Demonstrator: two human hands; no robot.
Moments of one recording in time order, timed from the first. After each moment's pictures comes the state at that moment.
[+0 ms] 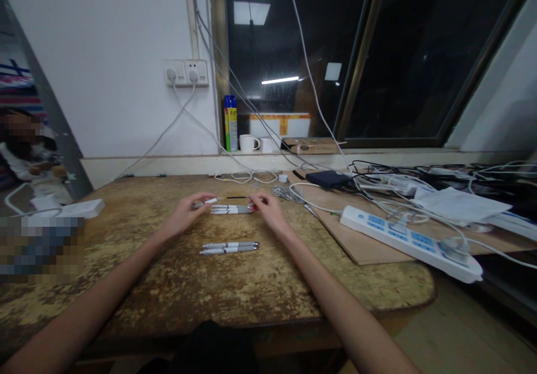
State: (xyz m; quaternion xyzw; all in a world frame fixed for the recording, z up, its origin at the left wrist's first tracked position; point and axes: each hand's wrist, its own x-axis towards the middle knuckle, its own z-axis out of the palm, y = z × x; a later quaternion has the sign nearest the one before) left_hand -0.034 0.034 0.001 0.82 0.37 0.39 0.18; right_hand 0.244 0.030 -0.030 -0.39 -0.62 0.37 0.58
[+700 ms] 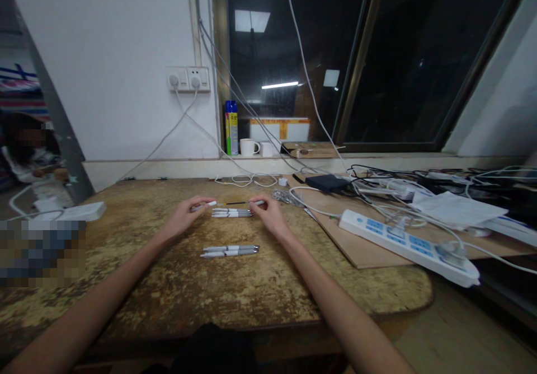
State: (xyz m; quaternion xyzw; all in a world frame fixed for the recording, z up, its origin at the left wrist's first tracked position) left_hand -0.041 0.038 0.000 0.81 0.38 0.40 0.18; right_hand 0.248 0.035 -0.037 -0.43 -0.64 0.29 0.57
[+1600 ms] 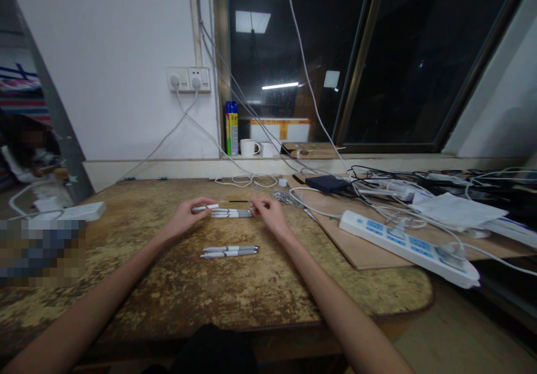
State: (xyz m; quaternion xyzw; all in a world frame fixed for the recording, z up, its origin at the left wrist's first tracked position) left_hand -0.037 0.033 0.002 0.80 0.41 0.39 0.21; right_hand 0.247 0.029 -0.029 -0.44 -0.62 0.33 0.57
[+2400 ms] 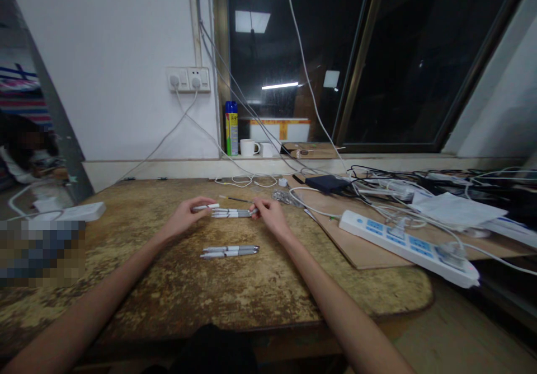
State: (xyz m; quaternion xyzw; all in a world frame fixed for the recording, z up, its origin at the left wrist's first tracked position) left_hand -0.038 0.036 0.002 0.79 0.39 0.40 0.24; right_hand 0.245 0.024 -0.026 -0.45 -0.62 0.34 0.55
